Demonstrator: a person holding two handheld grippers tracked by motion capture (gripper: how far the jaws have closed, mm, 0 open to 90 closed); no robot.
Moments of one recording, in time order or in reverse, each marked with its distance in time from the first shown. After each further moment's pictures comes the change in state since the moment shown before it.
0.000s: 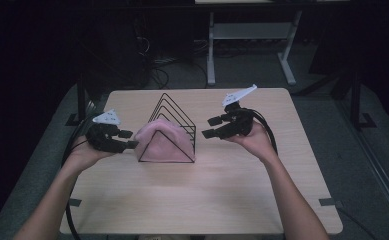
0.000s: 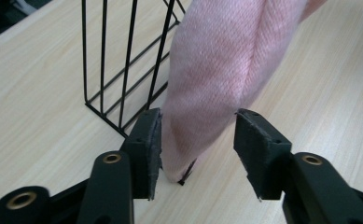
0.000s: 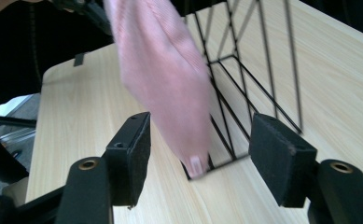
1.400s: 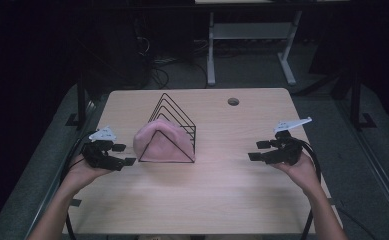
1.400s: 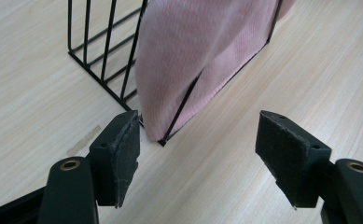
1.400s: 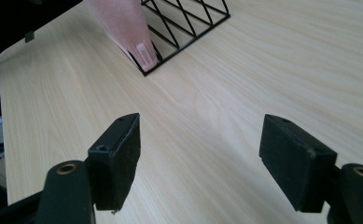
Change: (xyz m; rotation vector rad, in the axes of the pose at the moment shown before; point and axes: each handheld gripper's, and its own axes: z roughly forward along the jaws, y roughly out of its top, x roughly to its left) left arm -0.016 -0.046 0.006 0.006 0.017 -0.105; right arm -0.010 -0.129 -0.075 -0.002 -0.150 0.232
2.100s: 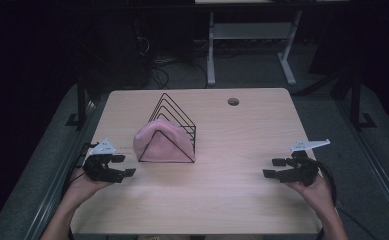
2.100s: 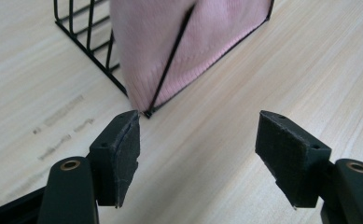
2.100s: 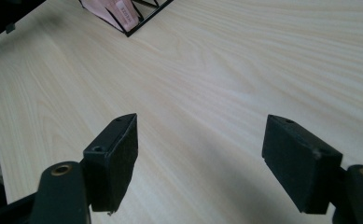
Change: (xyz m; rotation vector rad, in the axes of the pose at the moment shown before) left arm -0.019 -0.034 0.009 -0.018 0.036 -0.028; right arm 0.000 -0.066 -0.022 -0.010 -0.059 0.103
